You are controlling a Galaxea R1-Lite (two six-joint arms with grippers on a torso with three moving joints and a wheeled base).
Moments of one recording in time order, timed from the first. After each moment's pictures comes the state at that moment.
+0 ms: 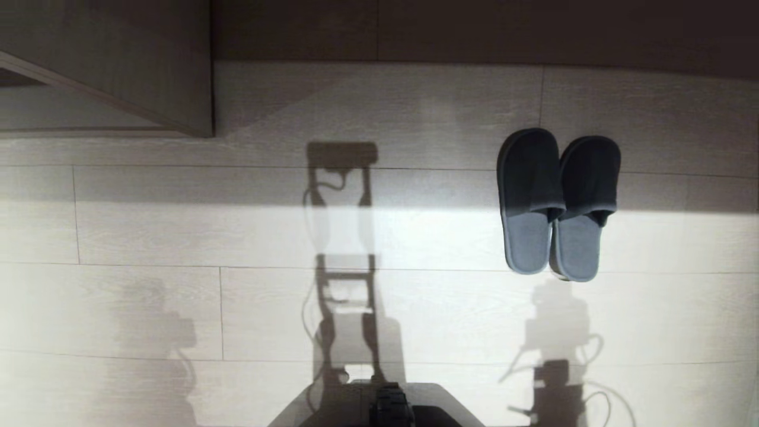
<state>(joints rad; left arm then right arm) 0.00 0.00 0.00 0.00 0.00 -0.01 0.01 0.00 0.00 -0.01 0.00 -0.01</state>
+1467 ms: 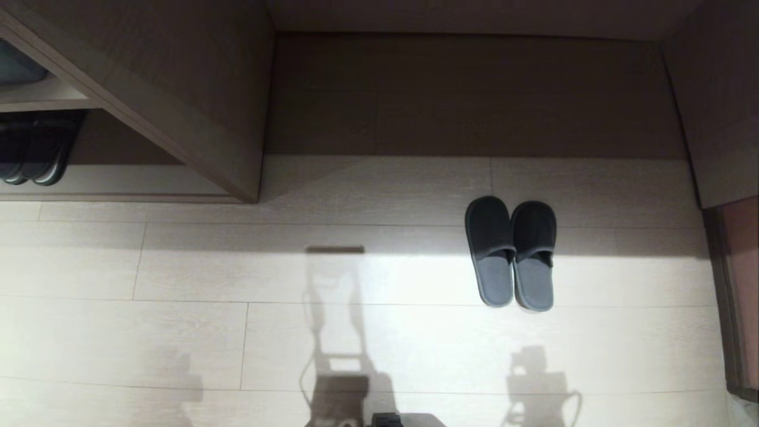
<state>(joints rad) 0.00 0.00 0.00 0.00 0.00 -0.01 0.01 0.00 0.00 -0.01 0.00 -0.01</state>
